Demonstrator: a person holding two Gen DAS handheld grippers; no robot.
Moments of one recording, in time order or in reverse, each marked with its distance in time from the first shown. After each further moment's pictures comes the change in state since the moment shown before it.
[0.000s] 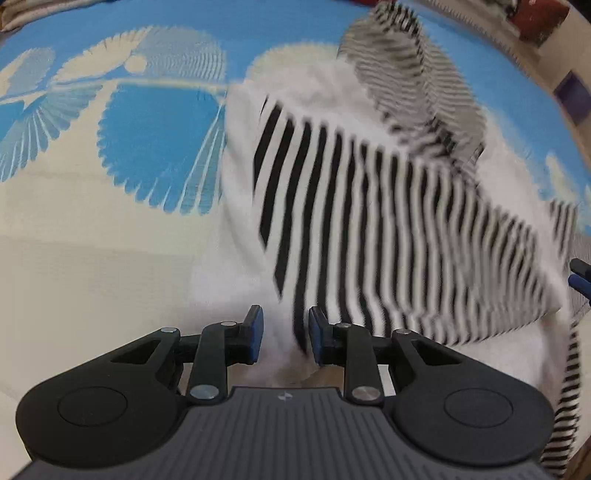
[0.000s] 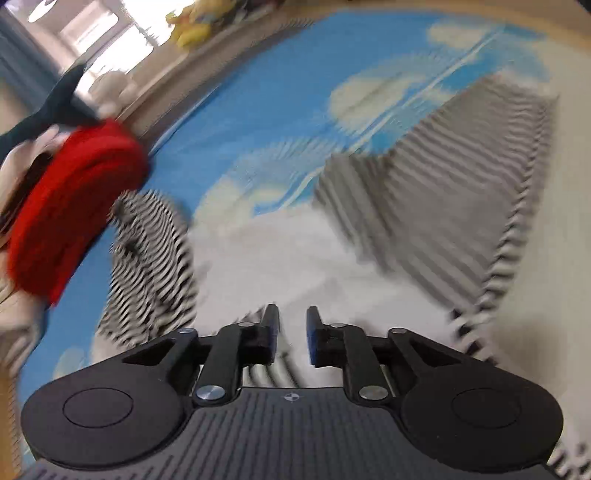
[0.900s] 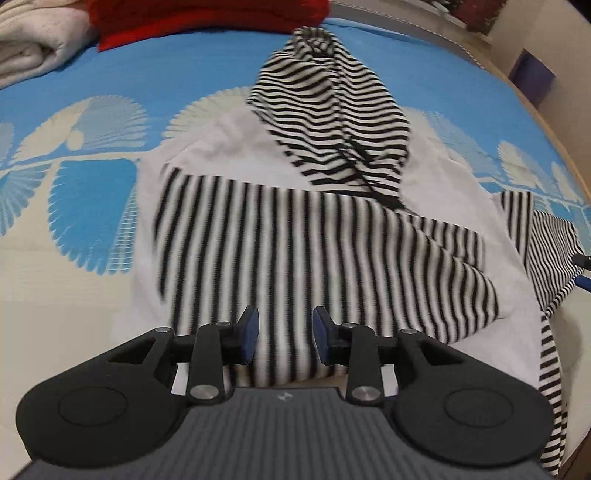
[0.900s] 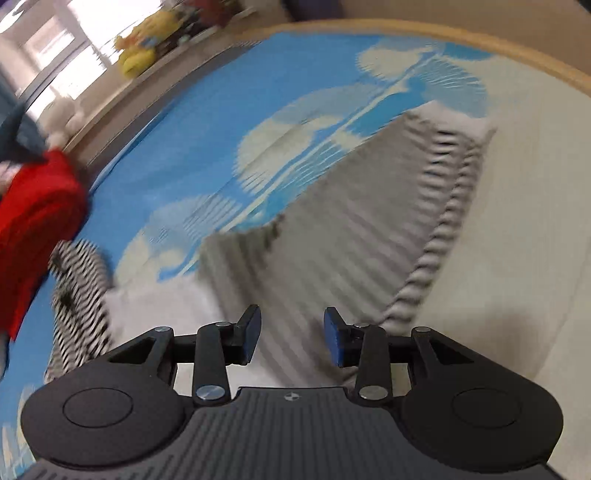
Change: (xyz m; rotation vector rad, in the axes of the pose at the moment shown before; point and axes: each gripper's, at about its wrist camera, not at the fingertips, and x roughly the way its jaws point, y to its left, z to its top) left arm -0.036 -0.090 0.009 0.135 -0.137 -0.046; right arm -0.036 -0.096 0.075 0.054 -0.105 -0.159
